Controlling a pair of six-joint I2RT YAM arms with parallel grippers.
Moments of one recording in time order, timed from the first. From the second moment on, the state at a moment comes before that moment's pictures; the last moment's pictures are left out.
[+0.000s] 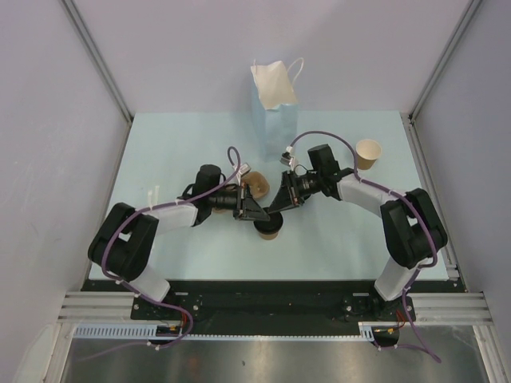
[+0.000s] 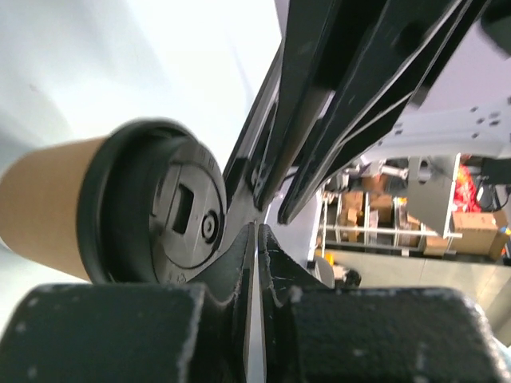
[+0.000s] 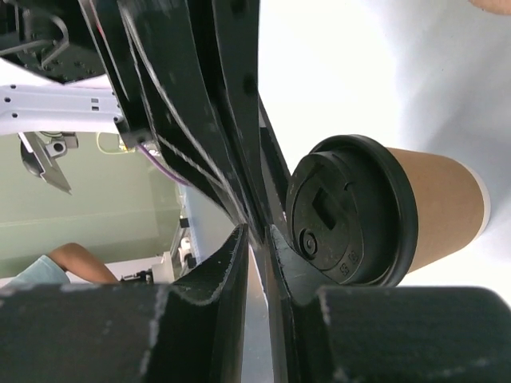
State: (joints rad) left arm -0.45 1.59 0.72 0.37 1.03 -0.86; right arm 0.46 1.71 1.08 -0.14 -1.11 0.49
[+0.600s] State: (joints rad) left arm -0.48 1.65 0.72 0.31 1.04 -0.78; right arm 0.46 1.83 1.08 -0.08 -1.11 0.52
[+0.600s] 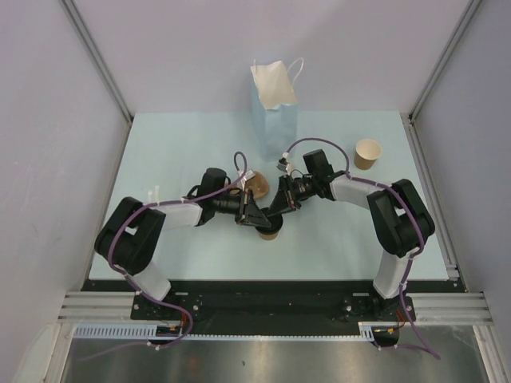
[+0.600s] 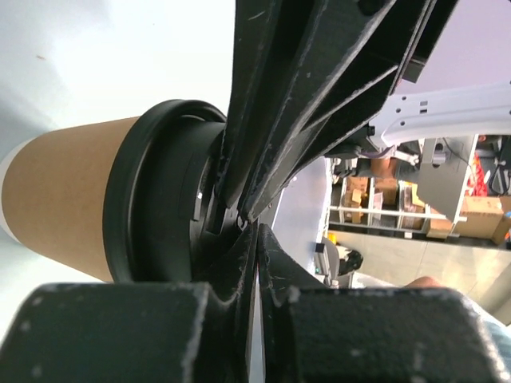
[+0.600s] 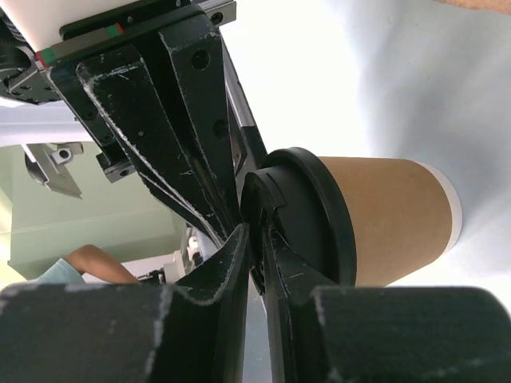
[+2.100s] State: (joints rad) left arm -0.56 1.67 0.77 0.20 1.06 -0.65; right arm 0.44 1.87 1.10 -0.12 -1.18 0.45
